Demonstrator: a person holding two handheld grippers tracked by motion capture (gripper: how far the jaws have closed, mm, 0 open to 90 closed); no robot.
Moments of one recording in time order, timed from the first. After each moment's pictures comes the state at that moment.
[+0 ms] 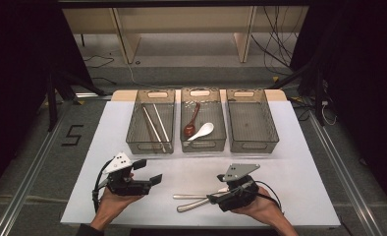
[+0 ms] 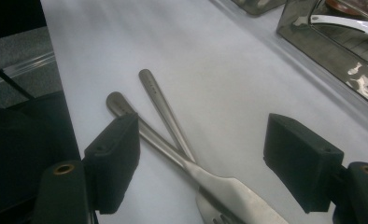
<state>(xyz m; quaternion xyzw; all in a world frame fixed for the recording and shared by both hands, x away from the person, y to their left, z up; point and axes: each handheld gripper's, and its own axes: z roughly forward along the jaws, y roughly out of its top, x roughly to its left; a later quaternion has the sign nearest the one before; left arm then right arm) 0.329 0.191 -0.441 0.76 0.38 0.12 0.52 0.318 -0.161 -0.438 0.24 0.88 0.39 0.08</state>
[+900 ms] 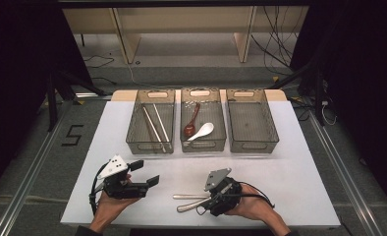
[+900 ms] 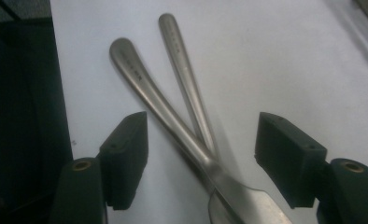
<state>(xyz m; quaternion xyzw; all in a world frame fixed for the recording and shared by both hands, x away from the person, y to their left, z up) 0.322 0.198 -0.446 0.75 0.37 0.14 0.54 0.325 -0.124 -0.458 0.14 0.95 0.28 0.08</state>
